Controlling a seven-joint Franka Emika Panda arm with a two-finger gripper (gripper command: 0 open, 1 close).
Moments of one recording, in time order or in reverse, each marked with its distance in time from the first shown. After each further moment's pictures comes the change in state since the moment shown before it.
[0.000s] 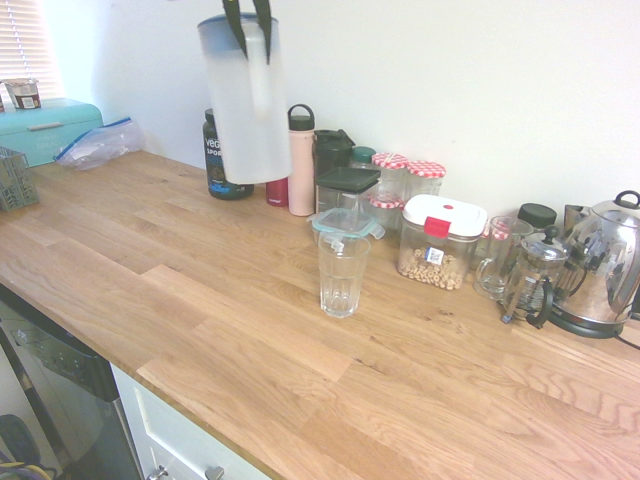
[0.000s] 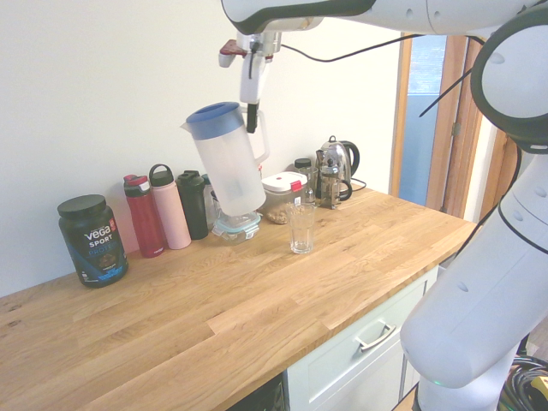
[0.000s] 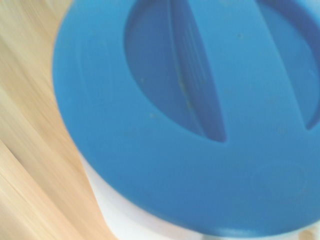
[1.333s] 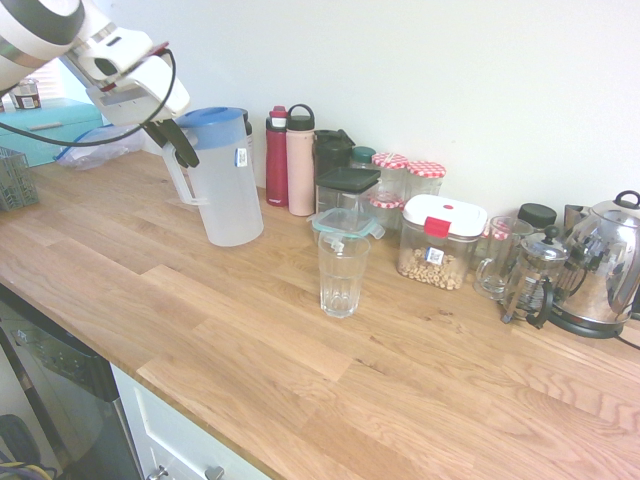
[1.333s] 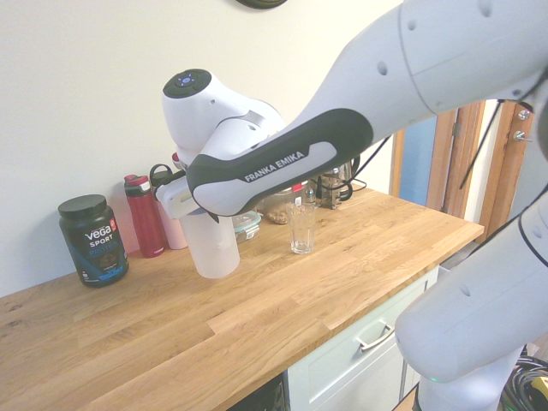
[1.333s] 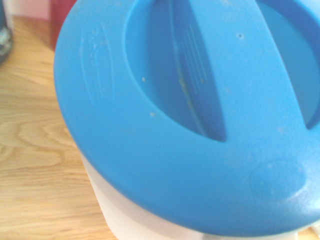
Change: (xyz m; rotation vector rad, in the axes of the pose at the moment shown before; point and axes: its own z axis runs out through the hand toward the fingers) arm -0.111 -0.136 0.172 -0.215 0.304 0.757
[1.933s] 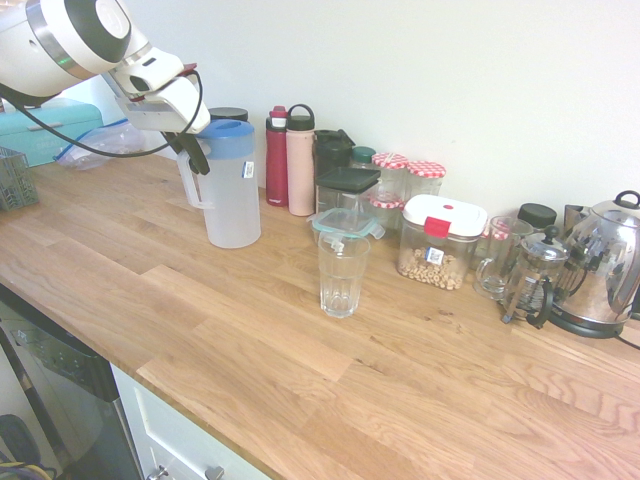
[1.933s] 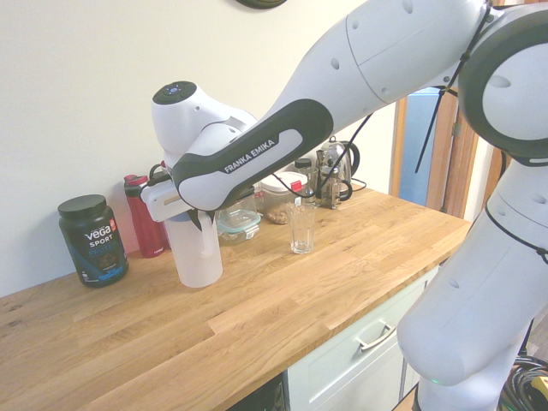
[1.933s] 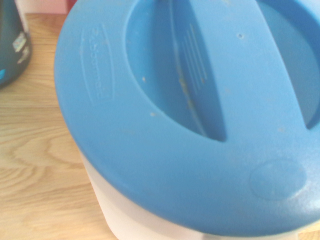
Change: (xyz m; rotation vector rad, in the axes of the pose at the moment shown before) arm 0.011 -0.033 0.034 0.007 -0.080 0.056
